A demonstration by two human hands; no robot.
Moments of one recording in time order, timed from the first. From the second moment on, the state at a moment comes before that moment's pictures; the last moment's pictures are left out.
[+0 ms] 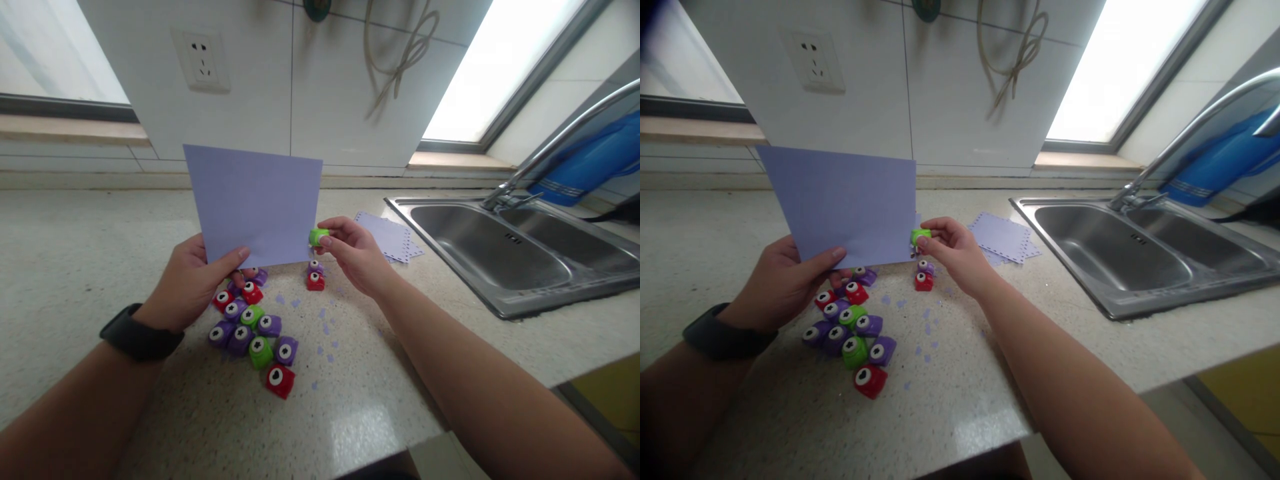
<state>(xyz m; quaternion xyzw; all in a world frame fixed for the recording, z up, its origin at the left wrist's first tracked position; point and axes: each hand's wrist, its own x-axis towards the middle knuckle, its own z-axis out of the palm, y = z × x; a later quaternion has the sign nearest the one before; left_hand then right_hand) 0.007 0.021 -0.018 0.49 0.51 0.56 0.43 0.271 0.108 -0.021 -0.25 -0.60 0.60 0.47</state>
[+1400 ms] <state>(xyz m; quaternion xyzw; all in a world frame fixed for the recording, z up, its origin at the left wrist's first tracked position) 0.006 0.022 -0.020 0.49 0.51 0.56 0.43 0.270 0.111 -0.024 -0.23 -0.60 0.60 0.47</state>
